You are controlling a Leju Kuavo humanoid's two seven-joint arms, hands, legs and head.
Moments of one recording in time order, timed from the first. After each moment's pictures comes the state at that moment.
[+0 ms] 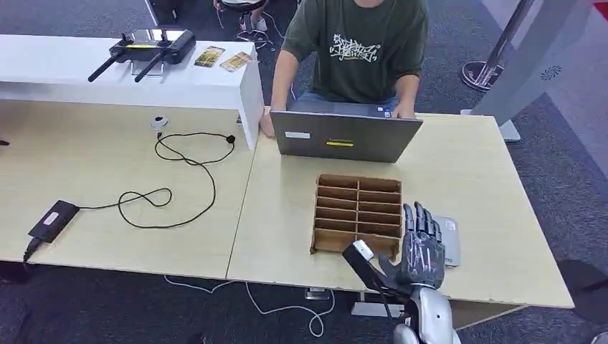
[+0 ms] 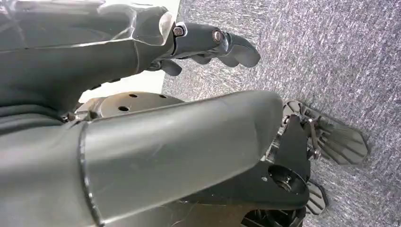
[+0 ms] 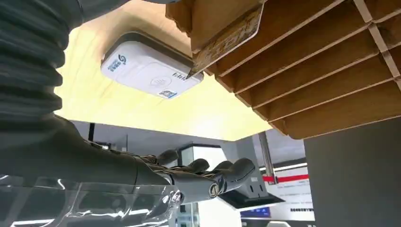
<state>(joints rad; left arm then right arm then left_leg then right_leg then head) -0.22 -0.24 0.36 -0.23 -0.03 0.48 0.32 -0.03 0.09 0.20 -1.42 1.39 -0.28 0.25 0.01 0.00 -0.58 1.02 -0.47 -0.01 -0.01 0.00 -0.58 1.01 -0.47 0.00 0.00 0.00</state>
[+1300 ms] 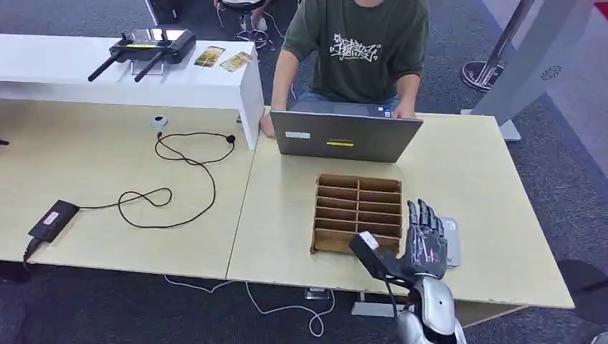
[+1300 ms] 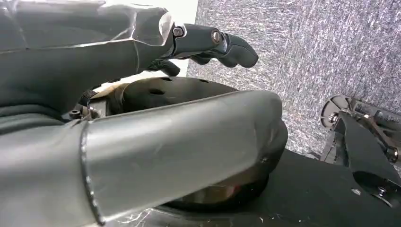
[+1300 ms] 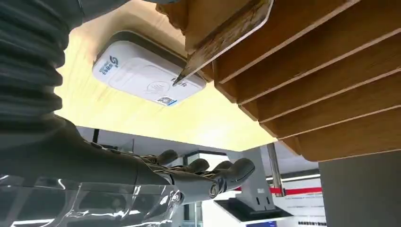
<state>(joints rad) -0.13 -0.30 0.32 -0.23 -0.03 0.48 0.32 -0.11 0.09 0.15 -1.31 1.36 -0.25 0.23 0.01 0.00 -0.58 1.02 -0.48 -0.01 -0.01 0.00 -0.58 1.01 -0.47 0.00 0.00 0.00</state>
